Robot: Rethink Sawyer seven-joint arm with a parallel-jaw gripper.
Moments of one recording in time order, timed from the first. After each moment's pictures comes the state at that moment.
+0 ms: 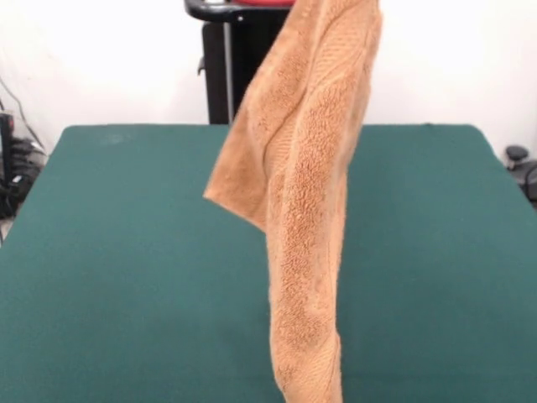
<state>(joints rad) -0.63 -1.26 0.76 1.88 -0.80 0.25 1.51</state>
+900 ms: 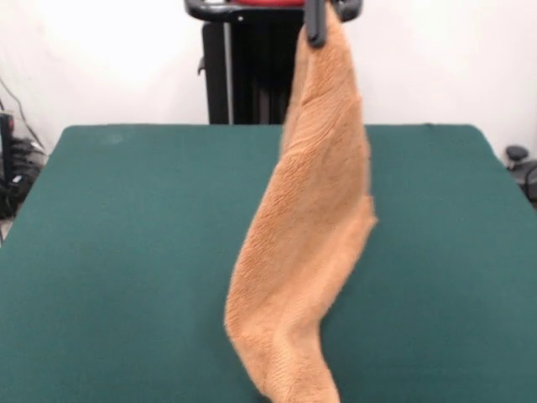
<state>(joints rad) -0.50 -1.09 0.52 1.81 -0.83 0.14 1.51</state>
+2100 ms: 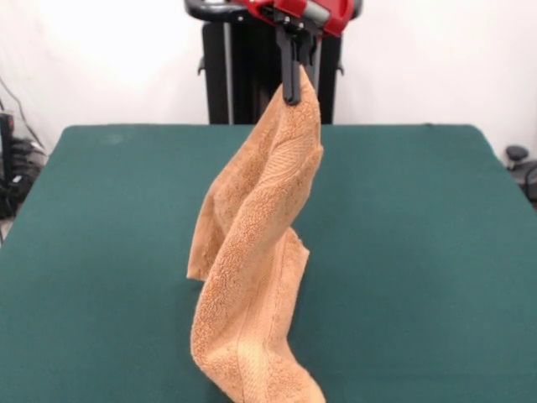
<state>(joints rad) -0.53 -1.04 0.51 1.90 -0.83 0.14 1.51</state>
